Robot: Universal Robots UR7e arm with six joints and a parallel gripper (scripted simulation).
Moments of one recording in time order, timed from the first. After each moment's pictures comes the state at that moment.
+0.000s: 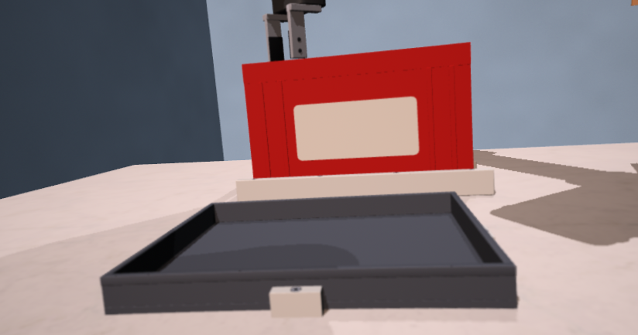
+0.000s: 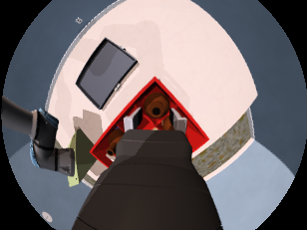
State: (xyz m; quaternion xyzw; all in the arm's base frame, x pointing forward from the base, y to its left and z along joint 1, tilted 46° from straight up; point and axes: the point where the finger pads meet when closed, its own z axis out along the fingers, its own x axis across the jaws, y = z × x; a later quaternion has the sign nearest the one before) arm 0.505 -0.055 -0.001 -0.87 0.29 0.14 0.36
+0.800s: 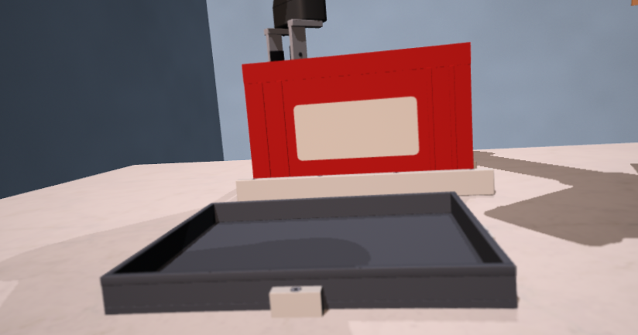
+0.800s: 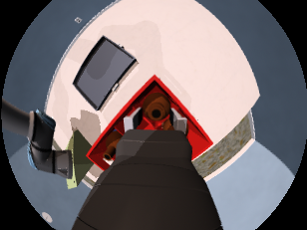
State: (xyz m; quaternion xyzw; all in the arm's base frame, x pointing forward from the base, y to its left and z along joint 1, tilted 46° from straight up) arm 0.504 -0.041 -0.014 -0.87 0.29 0.14 0.36
